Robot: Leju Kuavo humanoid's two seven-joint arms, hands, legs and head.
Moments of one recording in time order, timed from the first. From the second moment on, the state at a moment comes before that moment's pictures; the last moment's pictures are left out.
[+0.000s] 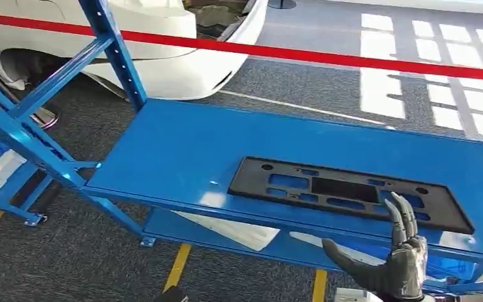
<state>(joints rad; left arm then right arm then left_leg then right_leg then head) -0.07 -0.19 0.89 -0.21 -1.34 -0.02 -0.56 0.19 -0.09 0.26 -1.81 0.80 -0.62 -0.43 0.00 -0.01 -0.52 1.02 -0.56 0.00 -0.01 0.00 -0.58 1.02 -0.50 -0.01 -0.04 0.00</state>
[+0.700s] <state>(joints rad) -0.06 -0.18 0.89 -0.21 -1.34 -0.02 -0.56 0.21 -0.09 0.24 -1.82 0.80 -0.62 -0.43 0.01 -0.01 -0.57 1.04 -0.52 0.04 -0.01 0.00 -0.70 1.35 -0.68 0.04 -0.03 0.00</state>
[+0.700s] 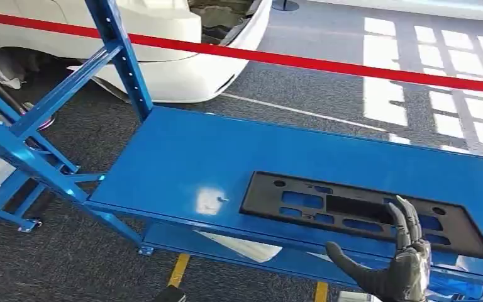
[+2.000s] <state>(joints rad) -0.06 -0.18 0.92 -0.21 -1.32 0.01 -0.55 0.50 -0.35 0.04 -1.90 1.08 -0.49 -0.19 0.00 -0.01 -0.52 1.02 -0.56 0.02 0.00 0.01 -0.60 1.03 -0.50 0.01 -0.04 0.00</state>
